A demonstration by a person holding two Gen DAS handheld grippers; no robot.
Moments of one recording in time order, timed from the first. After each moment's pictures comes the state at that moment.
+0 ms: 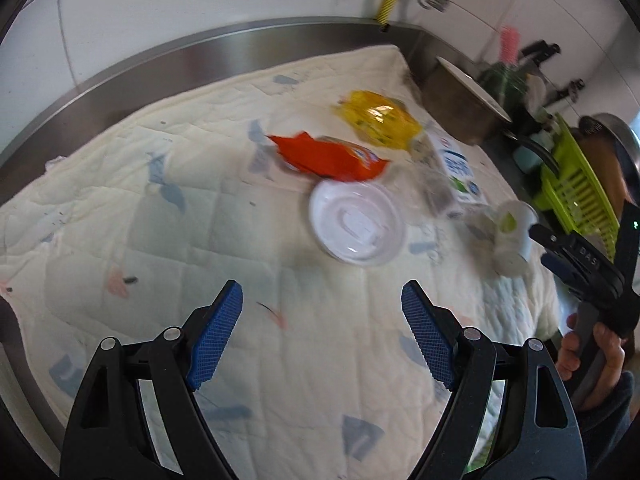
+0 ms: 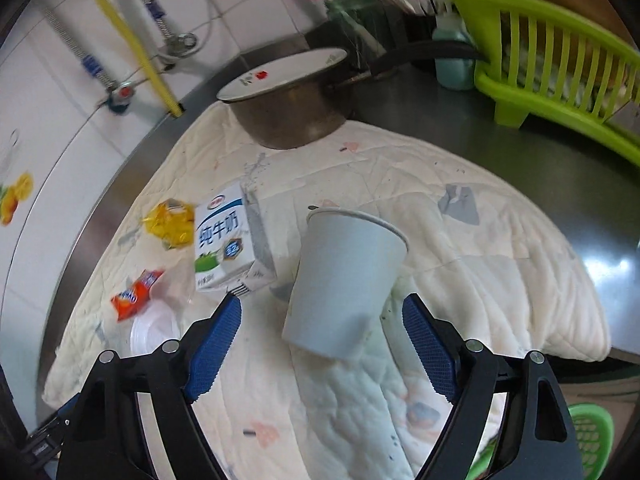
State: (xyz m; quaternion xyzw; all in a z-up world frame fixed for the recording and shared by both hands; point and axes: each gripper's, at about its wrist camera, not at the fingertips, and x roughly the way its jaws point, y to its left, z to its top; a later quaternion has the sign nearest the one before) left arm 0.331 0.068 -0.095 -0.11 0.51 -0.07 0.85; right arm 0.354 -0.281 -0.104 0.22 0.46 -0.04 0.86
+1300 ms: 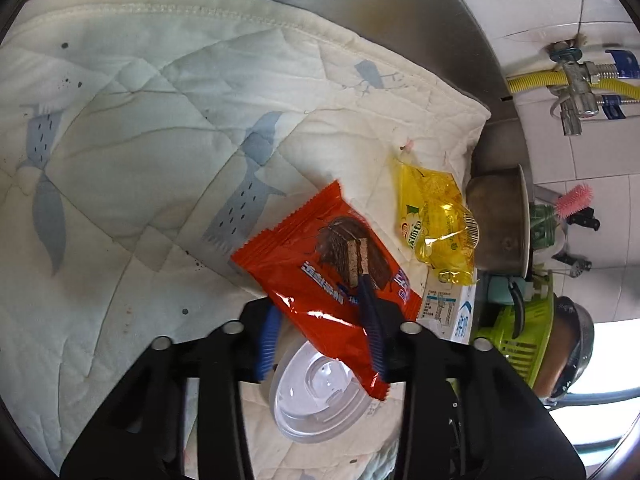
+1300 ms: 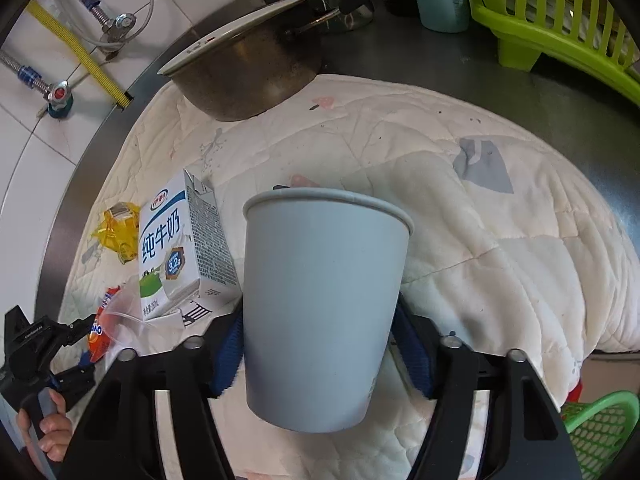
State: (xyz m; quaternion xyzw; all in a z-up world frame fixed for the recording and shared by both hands) left arm 0.467 0.097 -0.183 -0.41 0.56 -0.05 0.72; right arm 0.397 -0.286 -0.153 0.25 0.50 -0.07 0.83
